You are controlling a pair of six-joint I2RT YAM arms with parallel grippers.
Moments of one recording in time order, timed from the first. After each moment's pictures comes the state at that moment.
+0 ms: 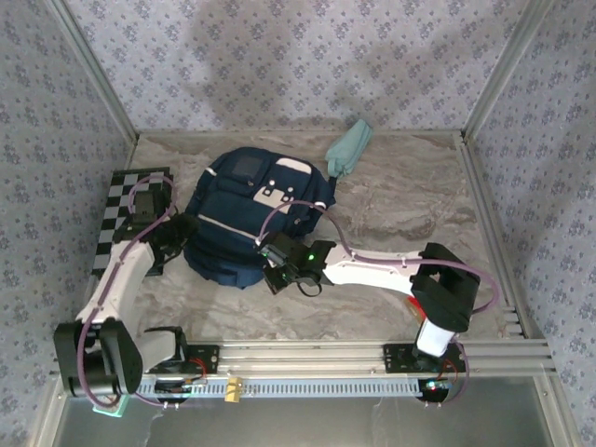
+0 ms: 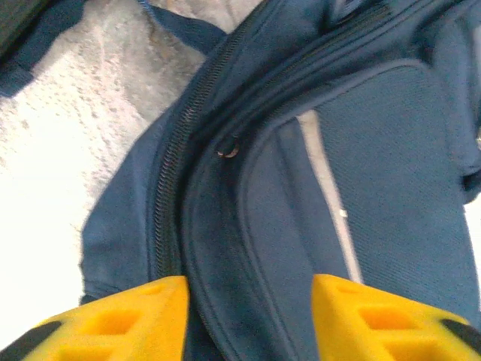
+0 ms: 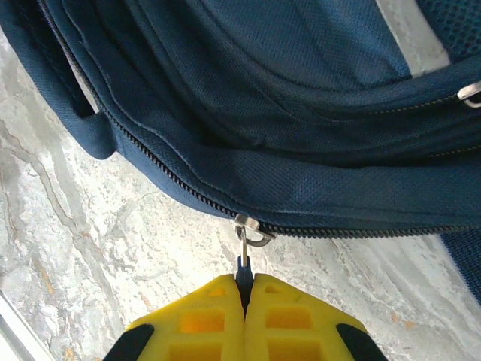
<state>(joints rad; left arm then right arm) 0.01 1.11 0.80 -0.65 0.16 -0.85 1.11 1.71 1.15 -0.42 0.02 0.41</state>
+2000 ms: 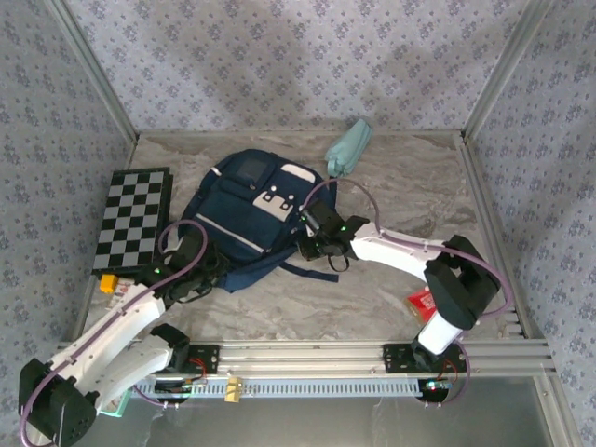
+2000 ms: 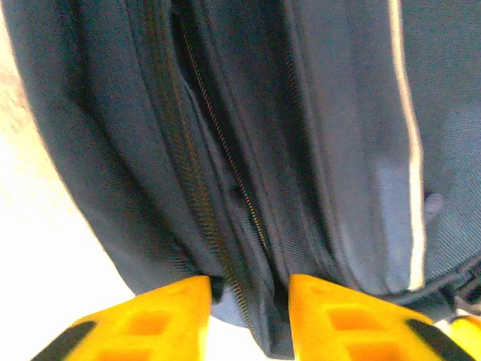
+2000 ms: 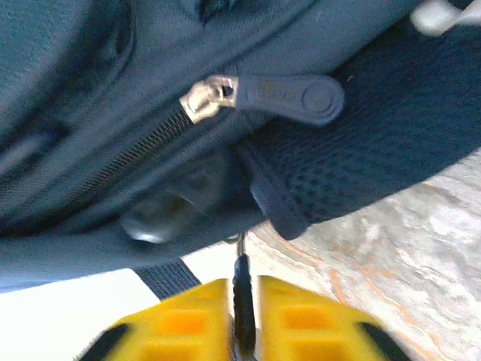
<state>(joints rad) -0.55 0.82 0.61 -0.76 -0.13 -1.35 0.80 1.61 1.06 -0.44 0.02 0.39</state>
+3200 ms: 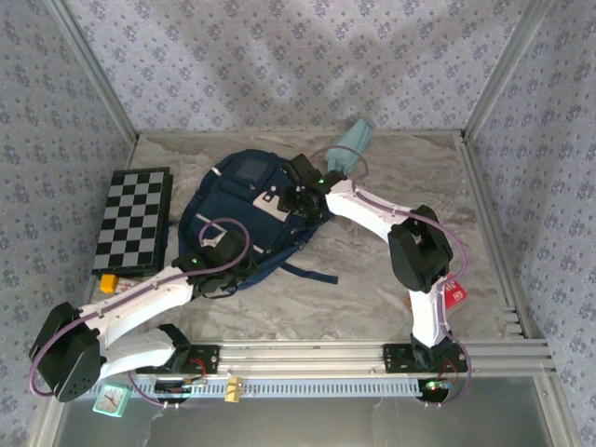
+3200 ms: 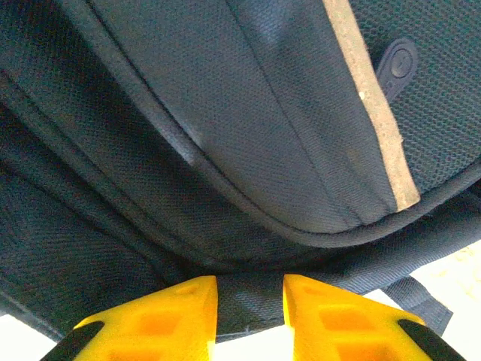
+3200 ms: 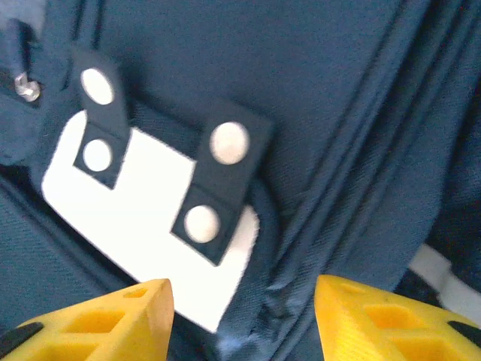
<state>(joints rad) -0.78 1.10 0.63 -0.57 -0.15 -1.26 0.71 1.99 1.63 -0.65 0.00 0.87</state>
